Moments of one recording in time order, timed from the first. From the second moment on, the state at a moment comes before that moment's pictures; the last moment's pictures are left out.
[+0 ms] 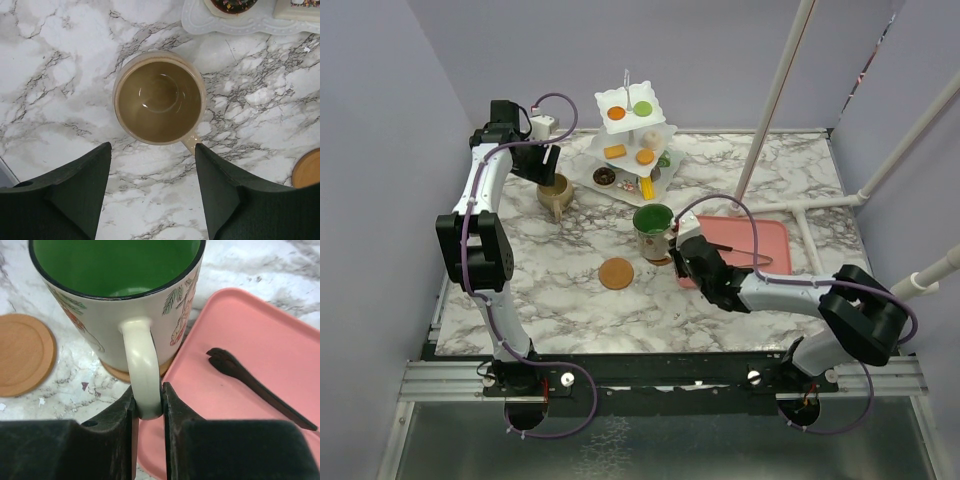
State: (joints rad) left arm 0.06 1.96 1.84 -0.88 0.32 0.41; right arm 0.89 1.50 0.63 0.35 0.43 0.16
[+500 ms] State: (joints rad) left arm 0.06 1.97 1.84 -0.86 0.31 0.41; right arm 0.91 1.35 0.58 0.40 0.50 0.19
